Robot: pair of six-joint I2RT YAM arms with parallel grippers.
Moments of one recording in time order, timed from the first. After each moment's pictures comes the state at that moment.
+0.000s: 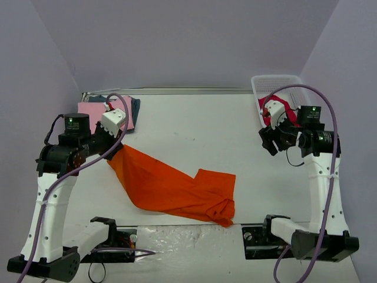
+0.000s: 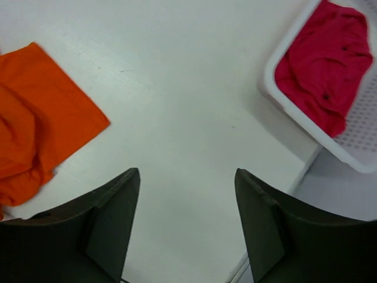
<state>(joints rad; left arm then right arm) -0.14 1.00 1.42 -1.09 0.38 0.38 -0.08 1.10 1.35 -1.04 -0.36 -0.67</state>
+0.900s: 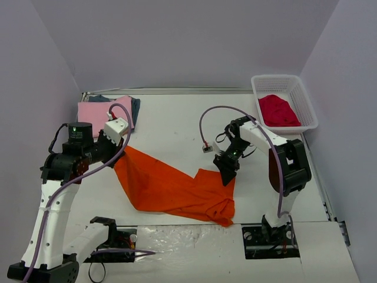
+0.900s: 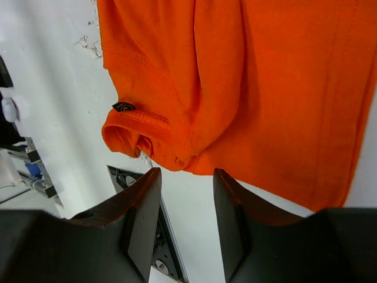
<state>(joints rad) -0.14 0.92 1.26 -1.04 0.41 0.39 0.36 1.82 1.28 -1.33 -0.68 -0.92</state>
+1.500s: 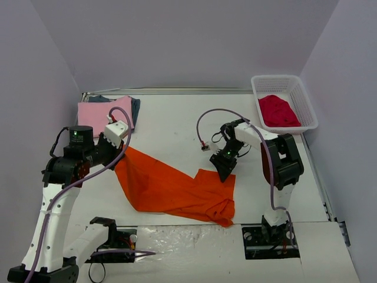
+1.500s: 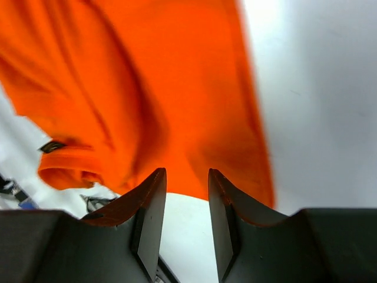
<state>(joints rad) -0.14 0.89 1.20 -1.01 0.39 0.38 0.38 1.94 1.28 -1.14 -0.55 -0.70</state>
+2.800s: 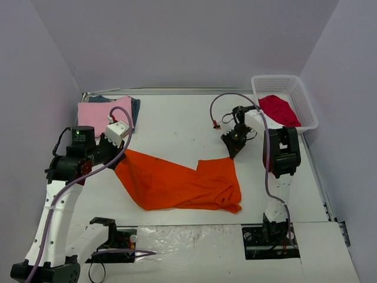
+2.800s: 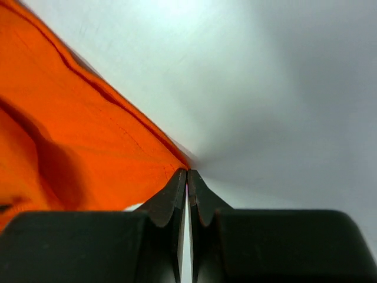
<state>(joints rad) -0.11 0.90 1.15 -0.97 0.41 0.37 0.21 2.09 1.51 -1.05 -0.36 -0.62</state>
